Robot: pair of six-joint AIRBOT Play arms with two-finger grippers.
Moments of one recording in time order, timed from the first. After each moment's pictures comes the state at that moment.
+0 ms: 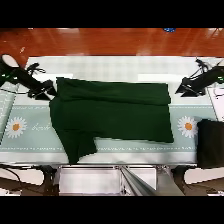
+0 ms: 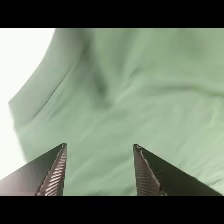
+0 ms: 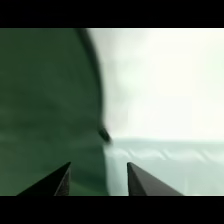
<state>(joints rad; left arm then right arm) 0.22 -1.64 1.40 1.22 -1.45 -1.53 -0.32 -1.64 1.44 -1.21 1.43 1.46</state>
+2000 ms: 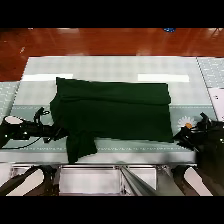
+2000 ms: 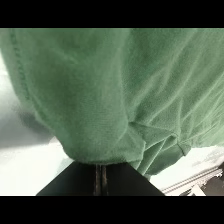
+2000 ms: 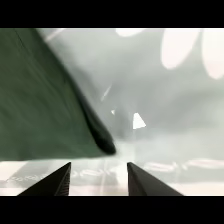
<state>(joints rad) 0.32 -1.13 0.39 0.84 -1.12 -1.32 -0.58 -0.97 0.42 -1.13 1.31 1.41</state>
